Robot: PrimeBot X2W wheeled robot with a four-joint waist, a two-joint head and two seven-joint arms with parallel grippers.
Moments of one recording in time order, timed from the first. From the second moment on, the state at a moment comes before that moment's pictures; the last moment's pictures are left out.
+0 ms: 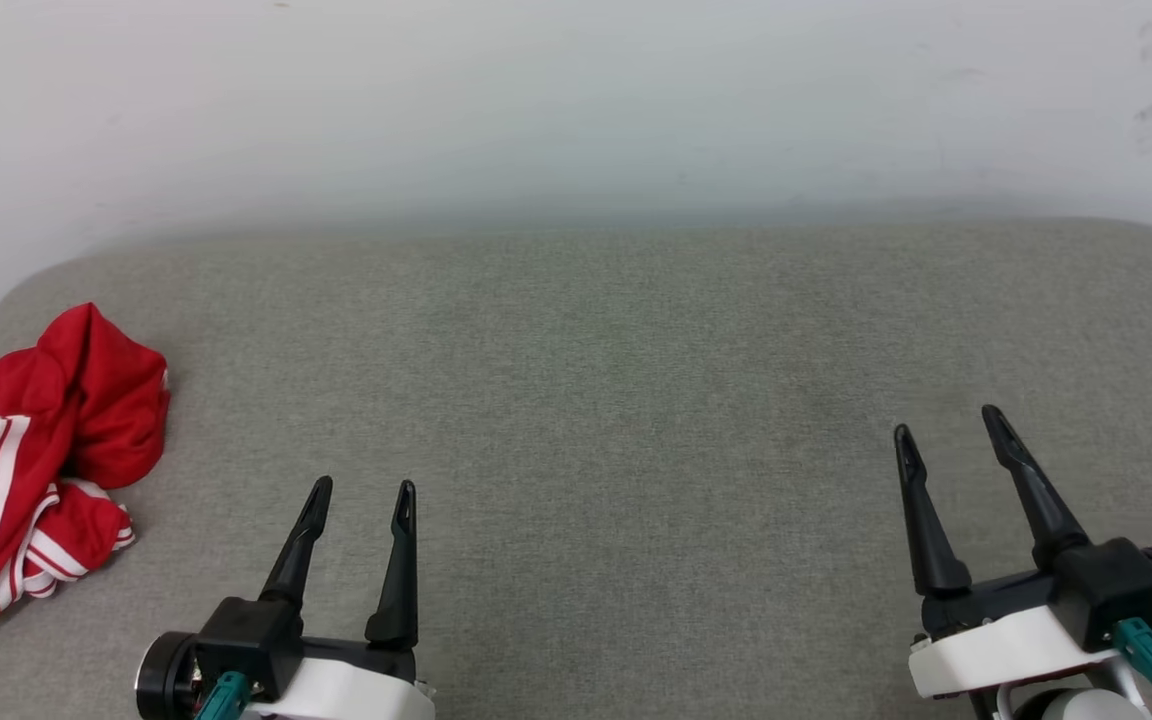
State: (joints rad) left arm 0.06 0.05 -0.10 -0.01 -0.14 -0.05 -0.26; right arm -0.02 -0.05 0.02 -0.01 -0.03 0.13 -0.26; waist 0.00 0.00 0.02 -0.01
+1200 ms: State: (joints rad) left arm 0.08 0.05 -0.06 0.00 -0.14 -0.06 -0.26; right arm 0.00 -0.05 0.11 0.03 0.00 0.13 -0.26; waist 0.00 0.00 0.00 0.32
